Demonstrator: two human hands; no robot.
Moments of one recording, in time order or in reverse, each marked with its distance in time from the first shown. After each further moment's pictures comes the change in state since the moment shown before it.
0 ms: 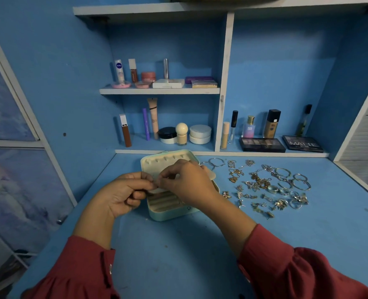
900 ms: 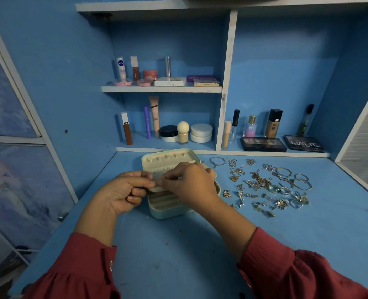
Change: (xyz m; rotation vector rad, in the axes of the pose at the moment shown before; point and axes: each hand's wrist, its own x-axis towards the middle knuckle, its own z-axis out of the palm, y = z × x) left_hand 0.001 -0.002 -0.002 -0.065 -0.014 -0.025; right_hand -0.005 0.000 0.006 -0.053 0.063 0.089
